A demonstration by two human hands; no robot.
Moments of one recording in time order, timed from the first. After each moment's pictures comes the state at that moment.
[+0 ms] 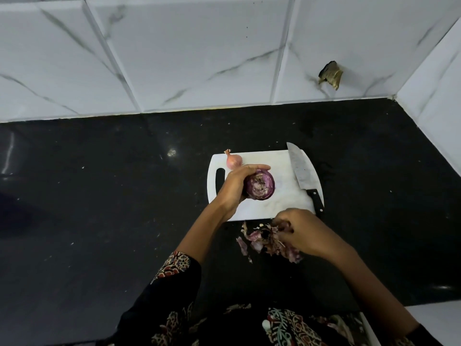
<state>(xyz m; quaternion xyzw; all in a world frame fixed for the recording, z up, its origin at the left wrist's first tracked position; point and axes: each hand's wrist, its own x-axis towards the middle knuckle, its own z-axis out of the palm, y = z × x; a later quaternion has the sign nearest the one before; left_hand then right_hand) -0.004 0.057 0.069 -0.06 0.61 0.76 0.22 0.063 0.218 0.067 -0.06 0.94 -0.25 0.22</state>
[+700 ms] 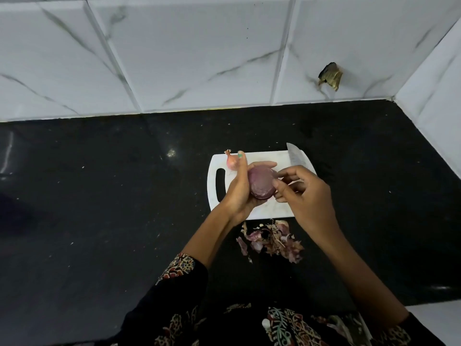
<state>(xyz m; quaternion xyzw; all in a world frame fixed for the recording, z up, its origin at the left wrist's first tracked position) 0.008 0.069 0.079 -0.10 0.52 0.81 0.24 0.047 0.196 0.096 0.01 0.84 -0.53 -0.10</state>
